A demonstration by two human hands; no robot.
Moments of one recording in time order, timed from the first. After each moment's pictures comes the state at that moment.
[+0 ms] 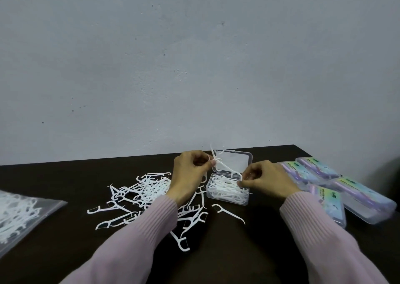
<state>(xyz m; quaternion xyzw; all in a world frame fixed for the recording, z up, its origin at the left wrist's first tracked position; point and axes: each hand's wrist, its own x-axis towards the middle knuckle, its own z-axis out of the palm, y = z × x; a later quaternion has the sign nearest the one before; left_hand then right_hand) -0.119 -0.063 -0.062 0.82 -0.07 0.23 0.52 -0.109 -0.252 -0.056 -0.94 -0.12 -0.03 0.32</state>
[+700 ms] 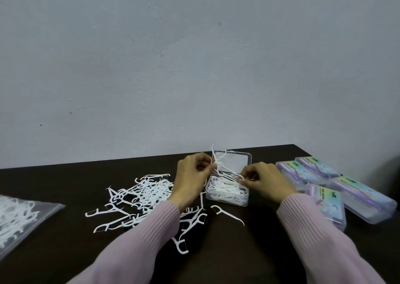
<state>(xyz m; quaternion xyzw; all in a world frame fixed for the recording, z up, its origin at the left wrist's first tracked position) -0.117 -0.067 -0.069 0.84 -0.09 0.24 0.48 -0.108 -0.251 -0.061 -0.96 -0.16 -0.05 0.25</state>
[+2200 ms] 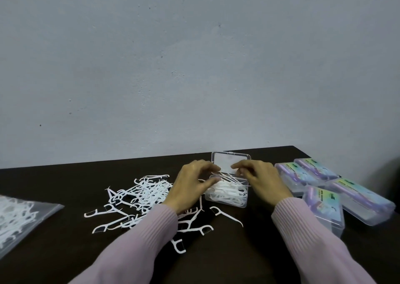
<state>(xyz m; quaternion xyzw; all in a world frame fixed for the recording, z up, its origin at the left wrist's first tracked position) -0.112 -0.059 -0.084 0.87 -0.22 0.22 0.37 -0.112 -0.244 -0.062 -0.93 -0.13 -0.14 0.31</state>
